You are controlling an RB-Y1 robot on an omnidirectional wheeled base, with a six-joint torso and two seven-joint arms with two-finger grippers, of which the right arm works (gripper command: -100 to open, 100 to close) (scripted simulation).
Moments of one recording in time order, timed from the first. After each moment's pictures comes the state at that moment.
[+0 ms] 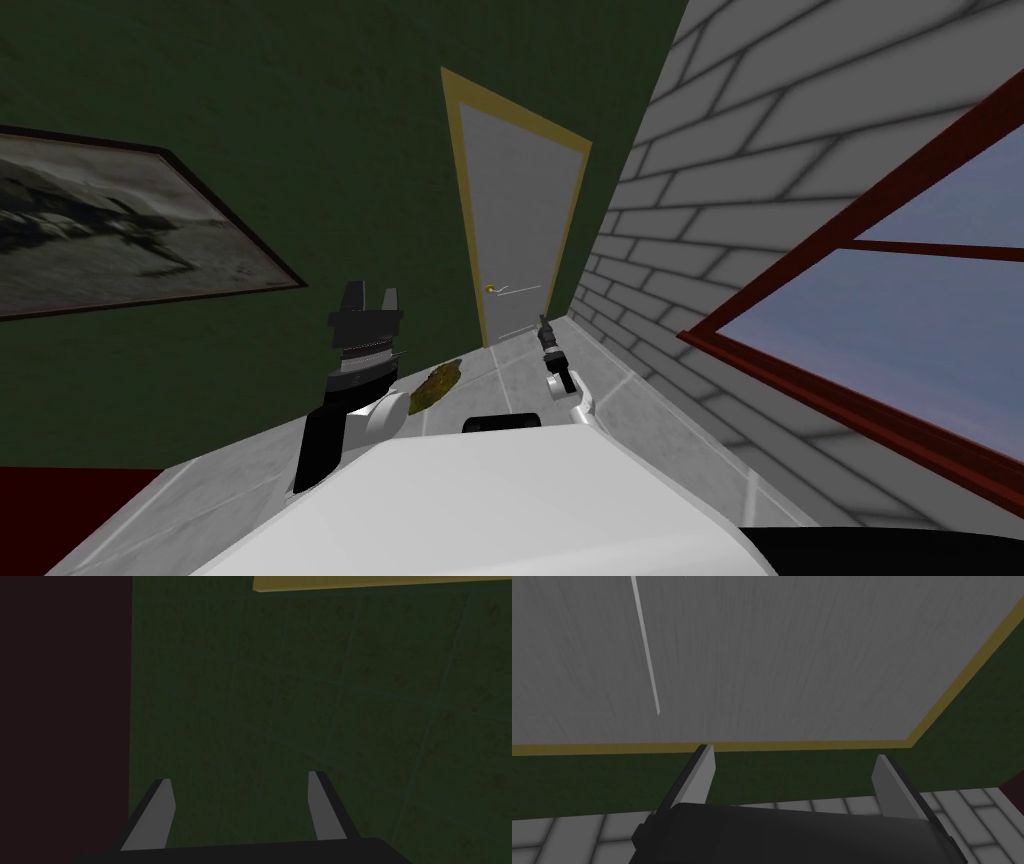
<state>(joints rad) 0.06 -0.10 0.07 -1.37 0.14 -0.54 -0.13</state>
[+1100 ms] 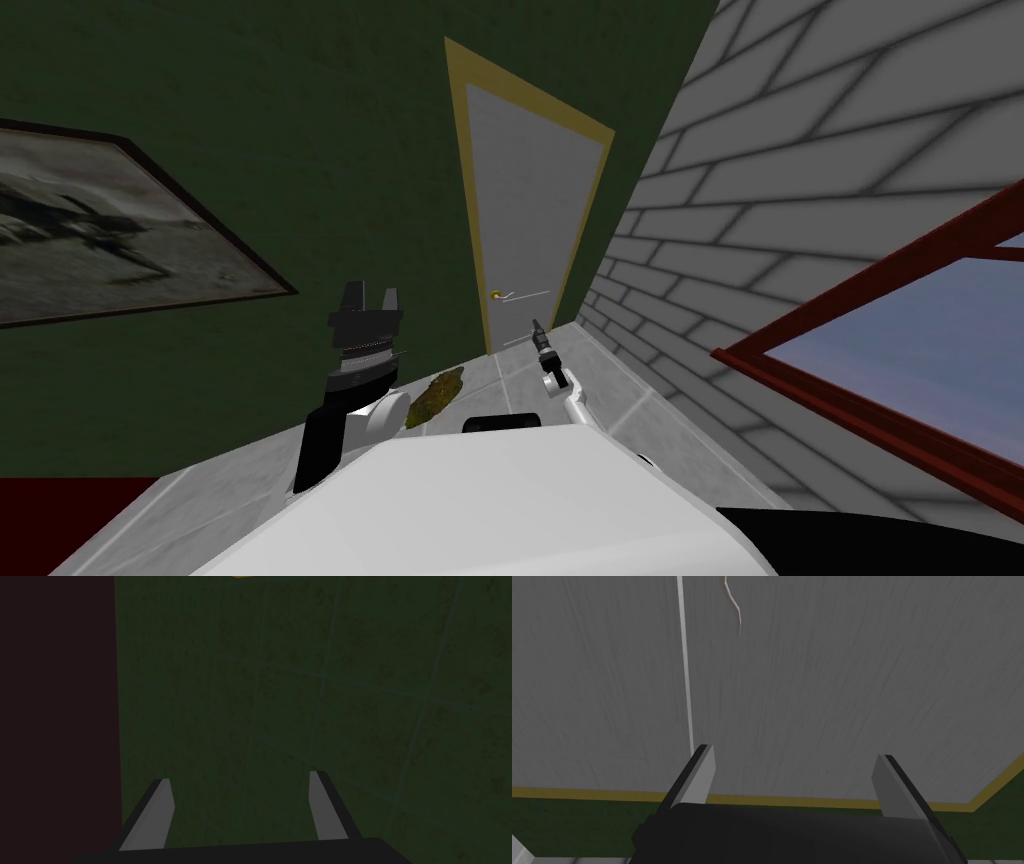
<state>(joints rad) -0.09 -0.10 0.07 -1.06 0.19 -0.60 -0.17</state>
